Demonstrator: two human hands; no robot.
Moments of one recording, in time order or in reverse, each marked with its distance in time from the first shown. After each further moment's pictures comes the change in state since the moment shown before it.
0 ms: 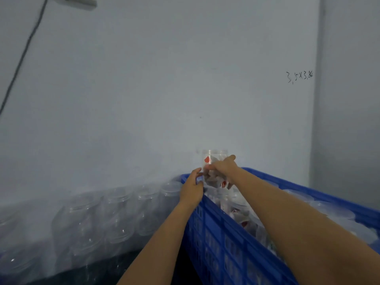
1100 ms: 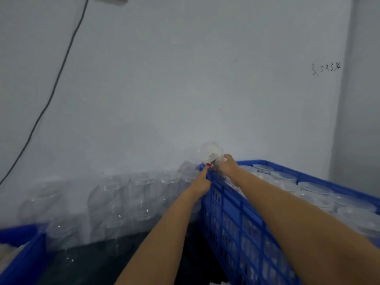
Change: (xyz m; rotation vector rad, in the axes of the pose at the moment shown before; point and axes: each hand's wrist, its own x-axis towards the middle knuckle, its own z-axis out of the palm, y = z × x) left_hand -0.014 -0.012 -0.038 0.049 -0.264 -0.082; right_hand -0.019 0.009 0.053 0.051 -0.071 -0.172
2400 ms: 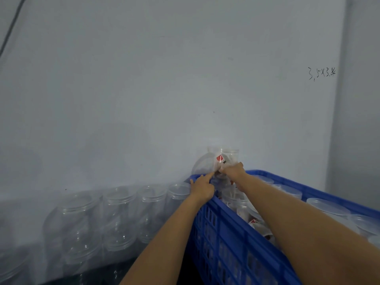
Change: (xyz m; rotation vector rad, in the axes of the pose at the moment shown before) left_hand 0.083 -0.013 0.020 0.236 0.057 0.054; right_hand 0.092 0.022 -0.015 0.050 0.141 0.228
